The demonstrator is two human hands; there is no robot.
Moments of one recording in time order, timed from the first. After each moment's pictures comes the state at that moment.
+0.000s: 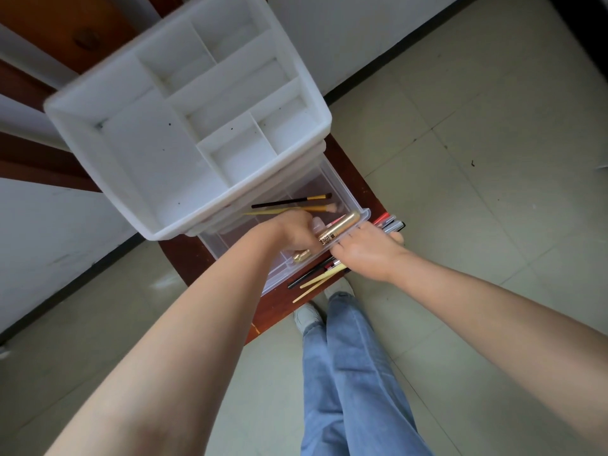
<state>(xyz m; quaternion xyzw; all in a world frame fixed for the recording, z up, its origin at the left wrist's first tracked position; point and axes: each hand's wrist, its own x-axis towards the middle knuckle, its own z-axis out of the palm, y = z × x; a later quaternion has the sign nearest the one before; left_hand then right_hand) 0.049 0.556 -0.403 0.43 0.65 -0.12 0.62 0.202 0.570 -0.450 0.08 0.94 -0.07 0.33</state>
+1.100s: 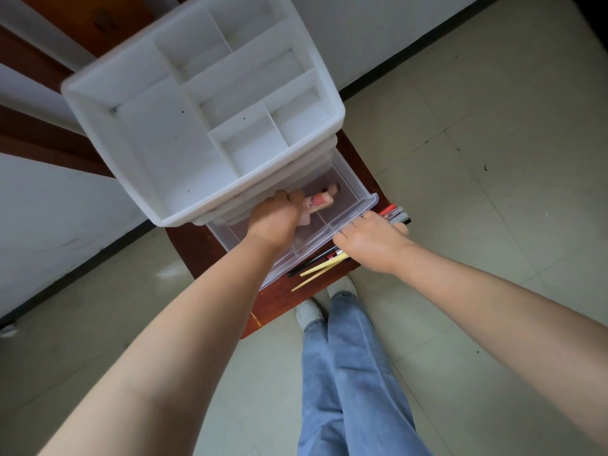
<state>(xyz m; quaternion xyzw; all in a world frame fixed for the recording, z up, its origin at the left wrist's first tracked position) 0.034 0.530 -0.411 0.60 0.73 -0.16 0.27 0.190 0.580 -0.417 0.09 0.94 -0.09 0.33</state>
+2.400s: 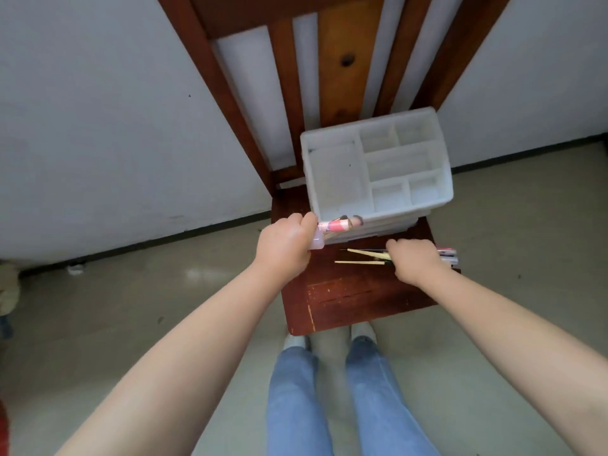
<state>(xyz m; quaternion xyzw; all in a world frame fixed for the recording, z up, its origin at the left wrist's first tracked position) -0.062 0.418 -0.270 0.53 0.84 0.03 0.13 0.100 0.558 -0.325 0.26 0.90 -0.05 0.35</state>
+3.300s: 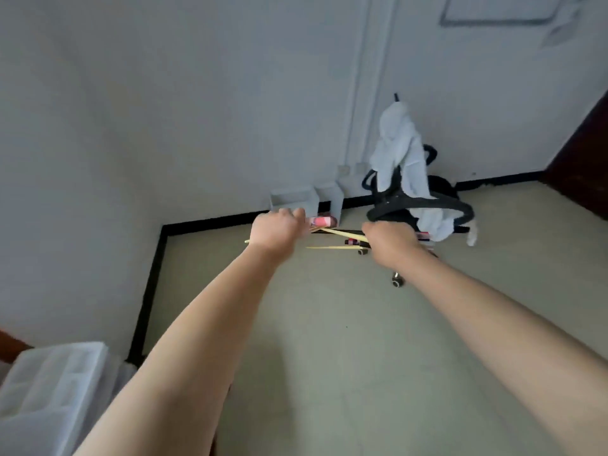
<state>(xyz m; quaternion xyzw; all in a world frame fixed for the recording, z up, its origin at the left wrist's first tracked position) 0.325 0.323 0.016 0.97 0.24 0.02 -0.05 0.442 0.181 0.015 0.89 0.45 0.01 0.11</state>
